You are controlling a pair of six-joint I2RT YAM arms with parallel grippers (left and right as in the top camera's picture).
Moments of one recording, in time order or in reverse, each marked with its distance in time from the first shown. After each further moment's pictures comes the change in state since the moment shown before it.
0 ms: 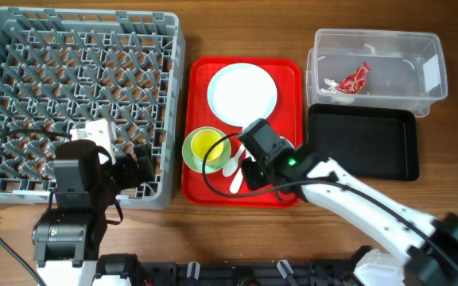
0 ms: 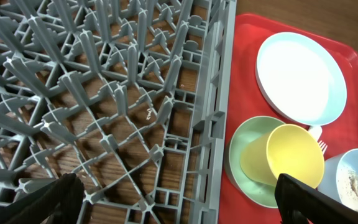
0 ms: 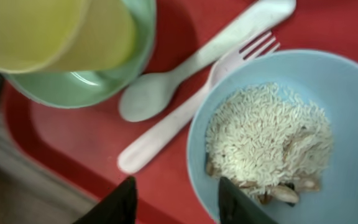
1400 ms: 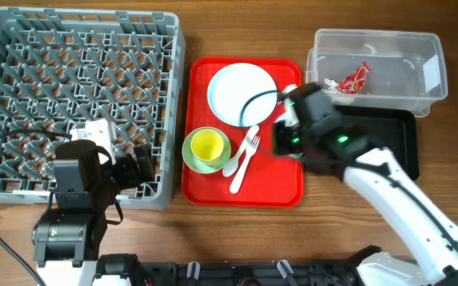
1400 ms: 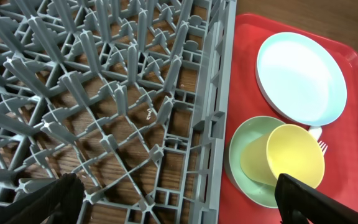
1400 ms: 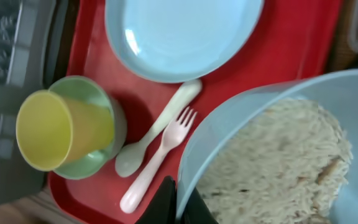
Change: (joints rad) left arm 0.000 0.000 0.000 0.000 0.000 0.000; right arm -0.322 -0.124 0.106 -0.059 -0.152 0.011
